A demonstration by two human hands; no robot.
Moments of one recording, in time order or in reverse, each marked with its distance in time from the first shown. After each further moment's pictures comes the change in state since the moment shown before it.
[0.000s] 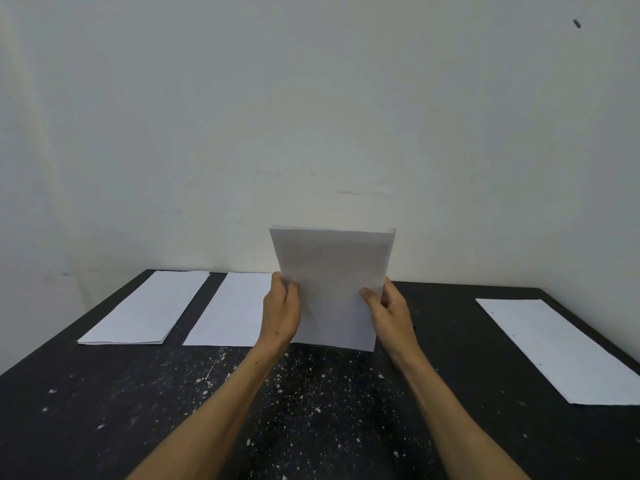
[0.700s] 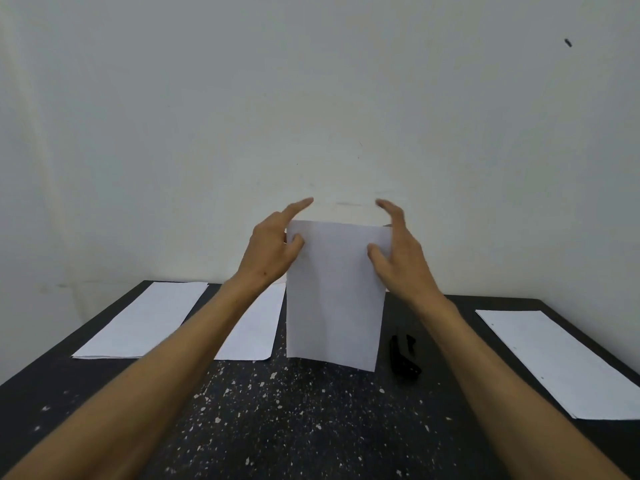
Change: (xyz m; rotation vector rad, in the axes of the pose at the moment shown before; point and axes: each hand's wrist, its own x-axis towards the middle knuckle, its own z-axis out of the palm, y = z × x) left_hand 0.077 0.086 -0.046 0.370 -0.046 0.573; right_hand 0.059 -0.090 -0.023 -0.527 -0.005 -0.466
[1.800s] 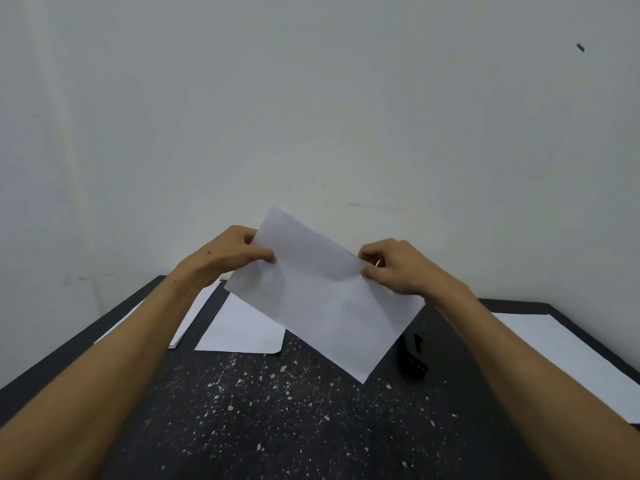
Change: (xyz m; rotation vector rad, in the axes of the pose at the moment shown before) left_hand -0.016 -0.029 -0.079 -0.205 -0.368 -0.520; right_hand 0.012 -0.017 -0.009 -0.269 -0.542 0.018
